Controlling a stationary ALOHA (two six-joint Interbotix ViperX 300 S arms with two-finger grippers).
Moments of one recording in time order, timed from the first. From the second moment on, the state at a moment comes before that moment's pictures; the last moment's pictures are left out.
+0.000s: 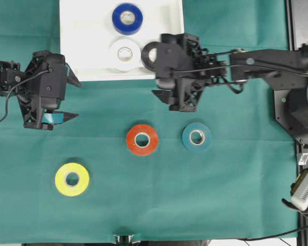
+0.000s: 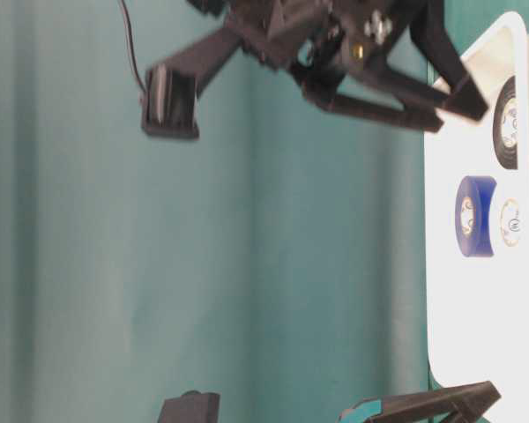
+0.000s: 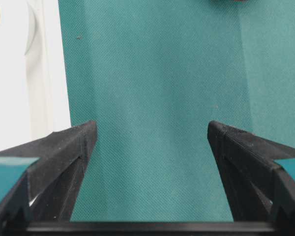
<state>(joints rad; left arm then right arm) -0.03 -0.19 0.90 -0.02 0.07 0.10 -0.05 -0.12 0.71 -0.29 0.27 0.39</state>
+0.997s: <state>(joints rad) -0.05 -0.19 0.90 -0.02 0.07 0.10 -0.05 -0.29 0.98 -0.29 0.02 0.40</state>
